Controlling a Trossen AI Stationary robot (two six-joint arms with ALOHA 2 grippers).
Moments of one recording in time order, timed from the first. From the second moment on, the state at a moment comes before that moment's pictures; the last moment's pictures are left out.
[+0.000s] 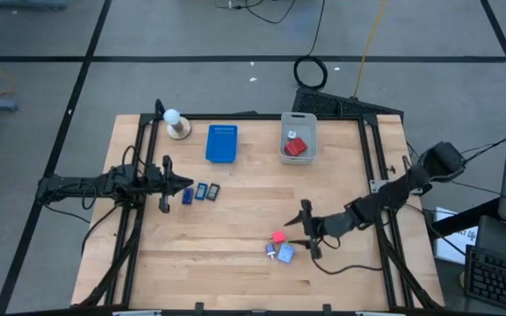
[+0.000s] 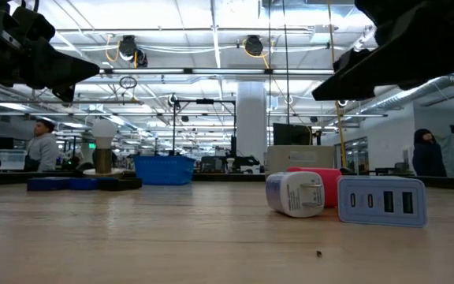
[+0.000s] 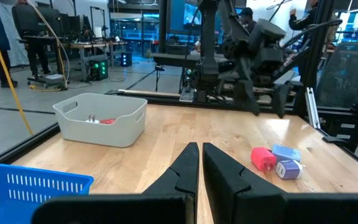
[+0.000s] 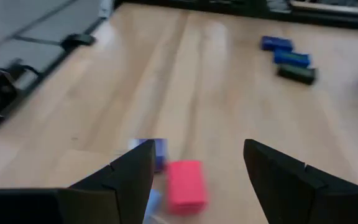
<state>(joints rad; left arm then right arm) 0.00 0.05 0.02 0.06 -0.05 -0.05 0.50 1.43 0.50 0.50 0.31 0.14</state>
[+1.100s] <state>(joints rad) 0.00 0.05 0.02 0.06 -0.05 -0.05 0.75 1.77 0.82 0.02 0.45 0.62</state>
